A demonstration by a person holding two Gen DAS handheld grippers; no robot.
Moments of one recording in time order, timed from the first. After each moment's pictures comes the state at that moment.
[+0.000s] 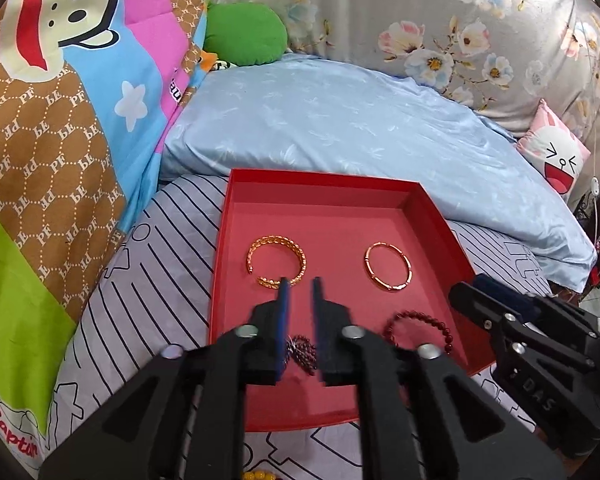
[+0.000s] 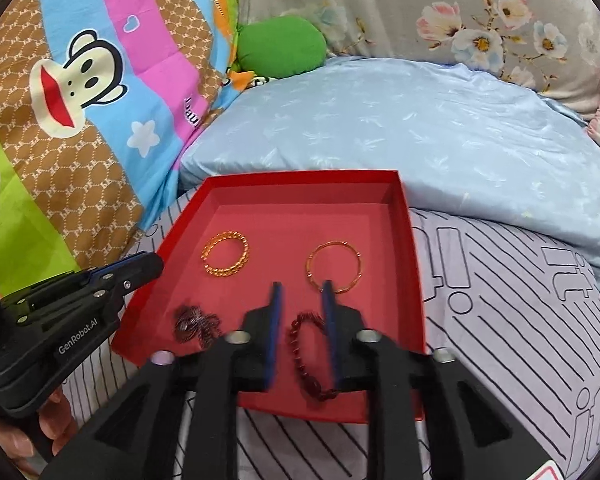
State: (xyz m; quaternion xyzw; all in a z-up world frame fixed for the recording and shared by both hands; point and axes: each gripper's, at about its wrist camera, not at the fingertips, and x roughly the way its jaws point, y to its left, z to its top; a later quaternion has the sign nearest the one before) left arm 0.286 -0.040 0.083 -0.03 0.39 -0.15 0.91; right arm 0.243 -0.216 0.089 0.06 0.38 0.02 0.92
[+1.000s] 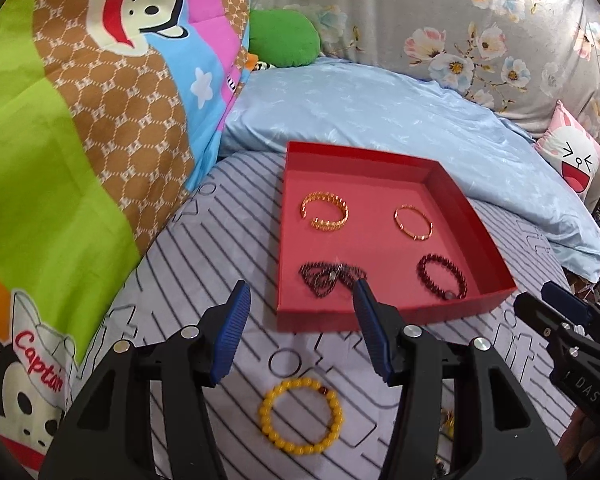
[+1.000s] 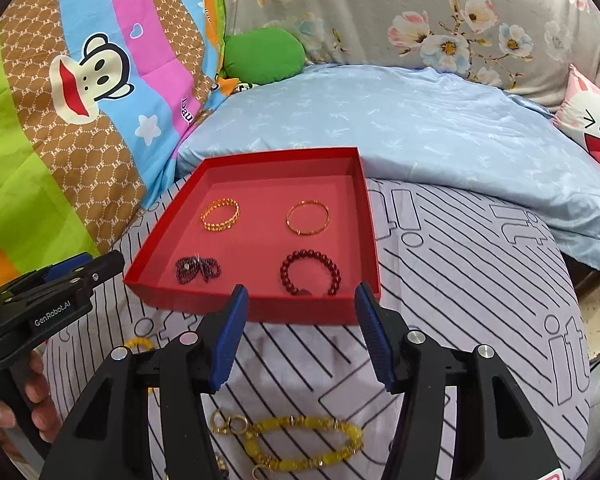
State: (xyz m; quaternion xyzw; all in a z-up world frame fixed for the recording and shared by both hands) left arm 0.206 0.003 0.080 -0.02 0.38 -0.10 0.92; right arm 0.147 -0.217 0.088 0.05 0.38 -0.01 0.93
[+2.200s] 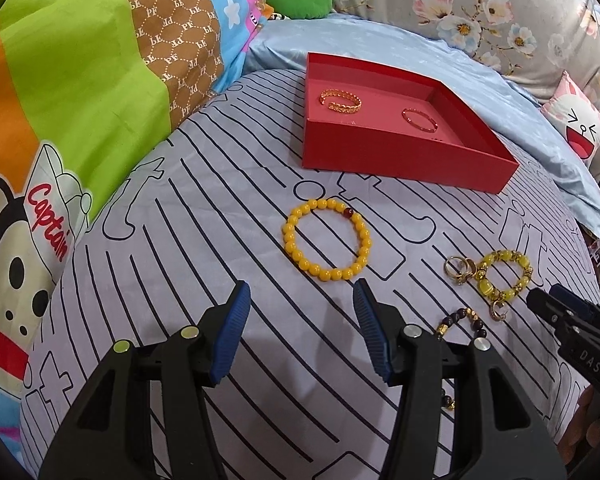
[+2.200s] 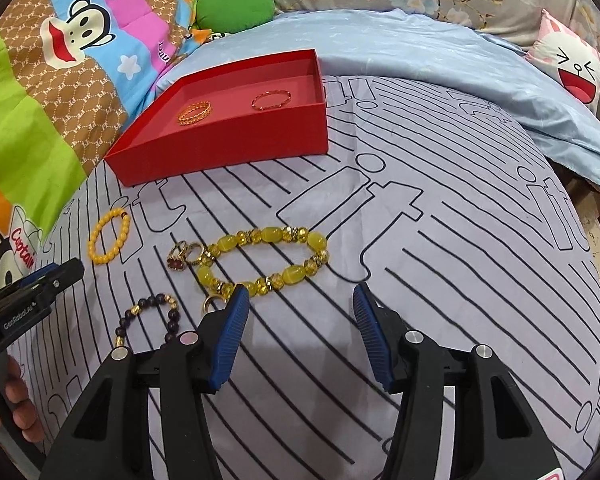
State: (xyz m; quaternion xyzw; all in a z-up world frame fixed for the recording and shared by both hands) left arm 0.114 0.023 0.024 -0.02 0.44 -0.08 0.89; right arm 0.068 -0.230 0.023 0.08 0.45 -0.04 0.89
